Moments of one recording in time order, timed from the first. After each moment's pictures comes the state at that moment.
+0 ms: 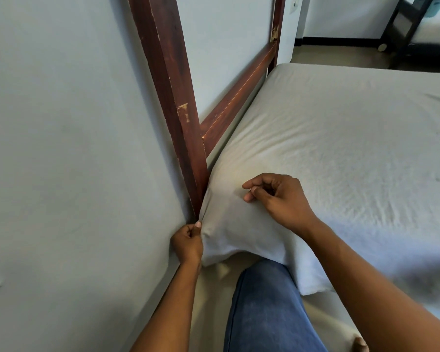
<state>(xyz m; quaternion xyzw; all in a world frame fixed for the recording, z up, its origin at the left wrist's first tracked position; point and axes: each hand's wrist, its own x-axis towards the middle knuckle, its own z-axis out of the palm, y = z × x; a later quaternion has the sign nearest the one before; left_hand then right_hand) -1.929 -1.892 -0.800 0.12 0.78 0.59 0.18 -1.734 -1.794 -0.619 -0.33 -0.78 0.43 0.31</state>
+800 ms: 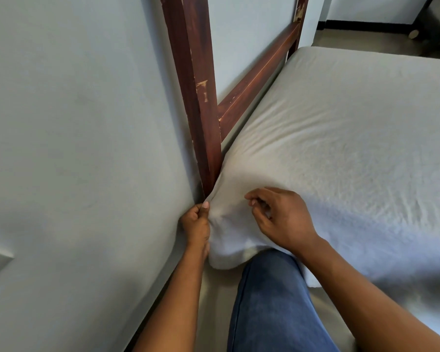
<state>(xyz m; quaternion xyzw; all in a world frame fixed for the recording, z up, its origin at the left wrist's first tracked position) -1.931 -1.891 -0.791 0.08 0.66 0.69 0.27 -1.744 -1.821 -0.666 -0.26 -0.90 0.19 0.29</state>
